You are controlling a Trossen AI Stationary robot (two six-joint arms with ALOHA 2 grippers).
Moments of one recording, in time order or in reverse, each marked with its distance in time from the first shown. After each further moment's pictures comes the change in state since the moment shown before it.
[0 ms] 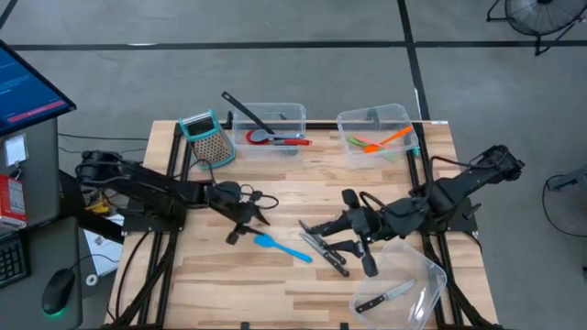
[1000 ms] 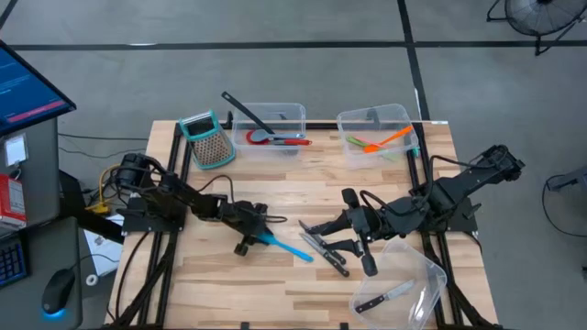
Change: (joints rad) left arm -0.101 0.399 0.003 0.180 -0.136 -0.079; right arm -0.003 -0.002 0.000 0.010 0.000 -0.009
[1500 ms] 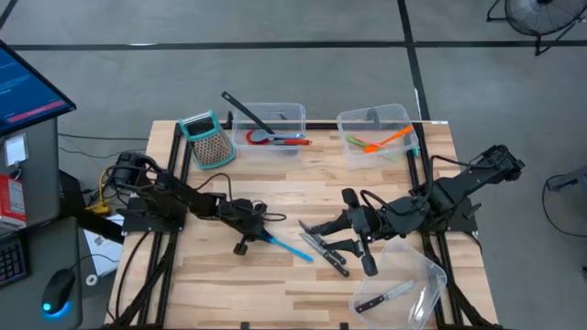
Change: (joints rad) left arm 0.030 -0.064 -0.002 -0.014 0.025 -0.047; right arm 0.000 0.000 0.000 0.008 0.000 0.002
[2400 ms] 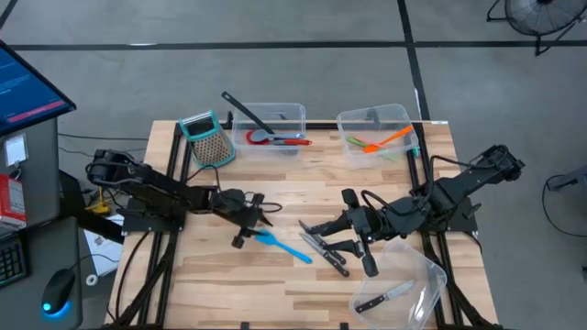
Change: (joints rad) left arm 0.014 -0.233 -0.001 -0.086 -0.018 0.133; right arm 0.003 0.000 0.000 0.006 0.000 0.000
